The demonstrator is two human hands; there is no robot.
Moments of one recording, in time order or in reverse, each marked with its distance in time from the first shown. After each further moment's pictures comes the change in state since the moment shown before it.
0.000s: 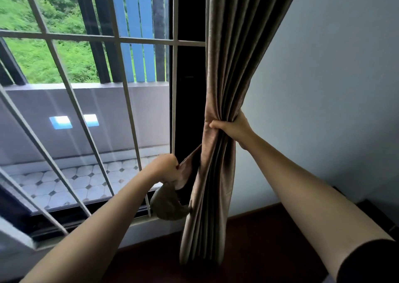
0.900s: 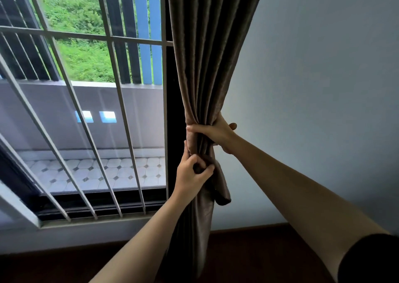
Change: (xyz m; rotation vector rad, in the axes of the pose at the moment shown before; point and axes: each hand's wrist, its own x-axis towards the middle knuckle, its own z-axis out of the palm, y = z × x) left_hand 0.022 0.102 0.081 -1.010 0.724 0.120; right_hand 0.007 0.006 -0.006 0.041 -0.343 -0.133
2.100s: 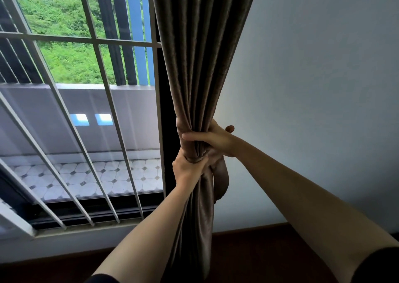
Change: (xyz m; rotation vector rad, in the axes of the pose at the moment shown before) left_hand 0.047 -0.010 0.022 -0.076 0.261 -0.323; right_hand 0.007 0.004 -0.012 0.027 -0.266 -0.038
